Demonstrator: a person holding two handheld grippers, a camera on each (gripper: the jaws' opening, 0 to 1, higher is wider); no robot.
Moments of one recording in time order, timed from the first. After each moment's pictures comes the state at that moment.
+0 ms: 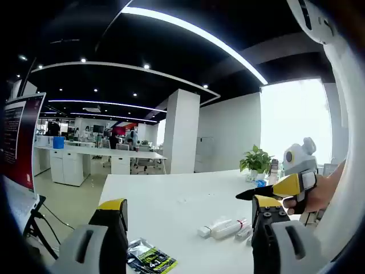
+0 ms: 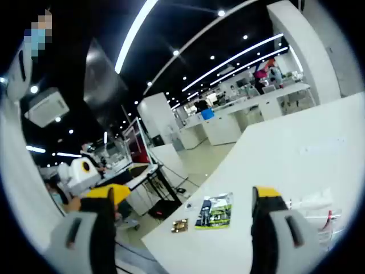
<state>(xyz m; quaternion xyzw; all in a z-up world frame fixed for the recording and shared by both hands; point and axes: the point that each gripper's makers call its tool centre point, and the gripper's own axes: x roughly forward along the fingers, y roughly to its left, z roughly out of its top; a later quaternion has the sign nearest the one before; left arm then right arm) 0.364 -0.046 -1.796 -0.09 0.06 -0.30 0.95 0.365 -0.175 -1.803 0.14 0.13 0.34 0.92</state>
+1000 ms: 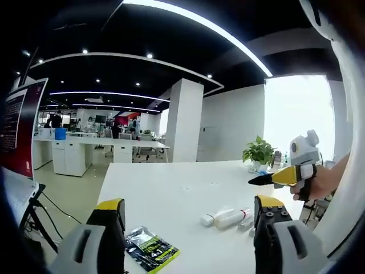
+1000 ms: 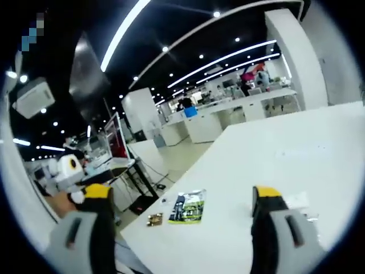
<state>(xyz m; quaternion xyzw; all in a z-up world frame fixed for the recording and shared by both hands) 0.365 -0.037 -1.818 -0.07 0.09 -0.31 0.95 0.367 -0.194 -1.814 0.15 0.15 0.30 0.93</state>
